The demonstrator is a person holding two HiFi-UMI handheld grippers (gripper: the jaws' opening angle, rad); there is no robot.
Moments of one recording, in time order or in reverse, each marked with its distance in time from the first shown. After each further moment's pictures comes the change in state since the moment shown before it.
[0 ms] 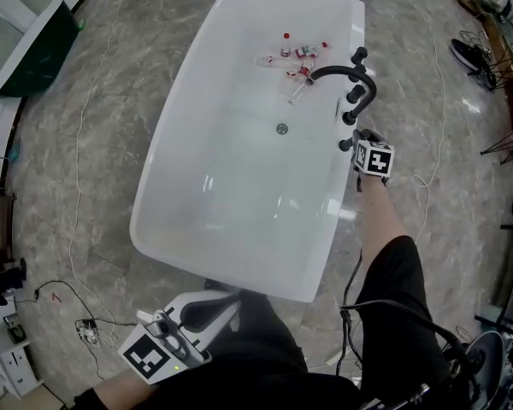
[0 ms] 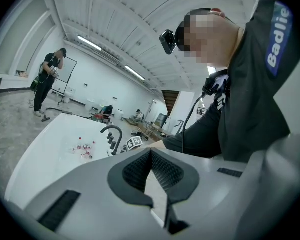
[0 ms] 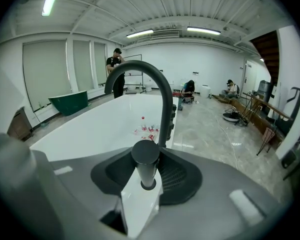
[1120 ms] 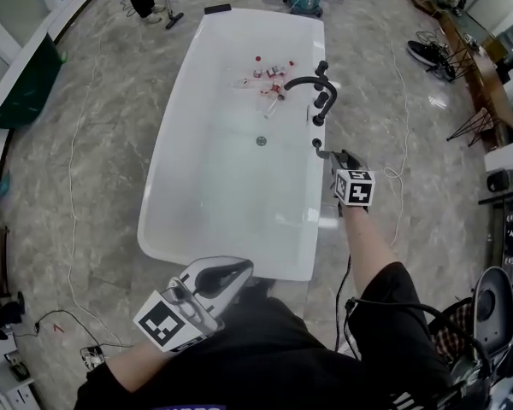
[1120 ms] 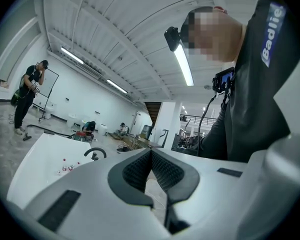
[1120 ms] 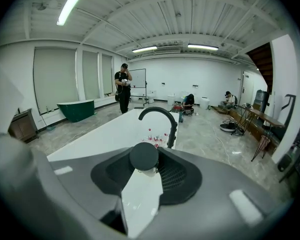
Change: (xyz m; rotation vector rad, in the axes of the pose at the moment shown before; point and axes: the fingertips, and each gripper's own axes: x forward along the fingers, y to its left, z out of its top) left arm -0.068 -0.064 0.064 0.131 -0.142 -0.173; right arm -0.218 0.090 0.011 -0.029 -0.126 0.001
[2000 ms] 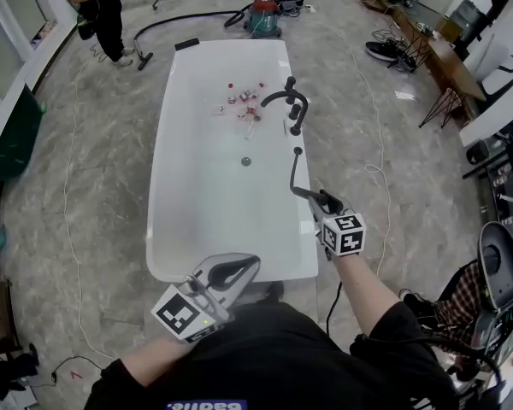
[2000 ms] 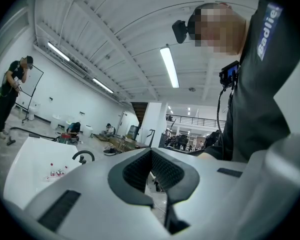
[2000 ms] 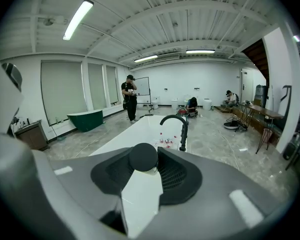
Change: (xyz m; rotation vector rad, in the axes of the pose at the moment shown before) left arm -0.037 -0.029 0.013 0.044 -0.008 -0.172; right arm -0.167 0.122 -0.011 0.060 -0.075 0.065
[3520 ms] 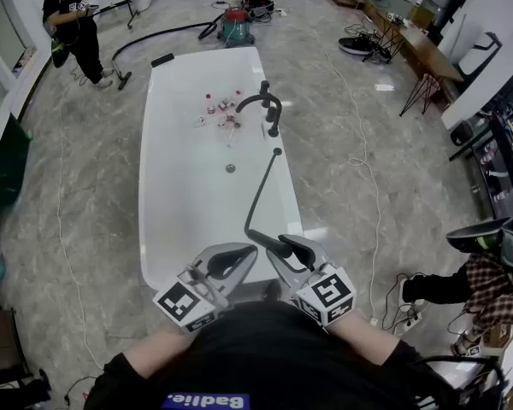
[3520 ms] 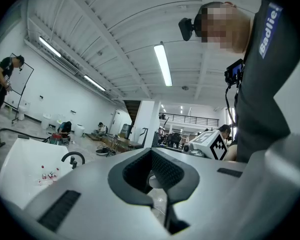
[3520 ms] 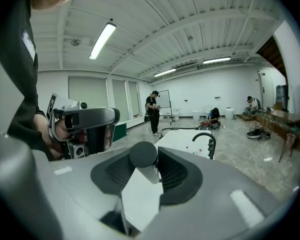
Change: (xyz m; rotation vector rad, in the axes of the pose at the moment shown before) left arm 0.024 -0.029 0.005 0.030 0.015 -0.090; right arm -0.158 0.176 0.051 -0.053 -0.152 0.240
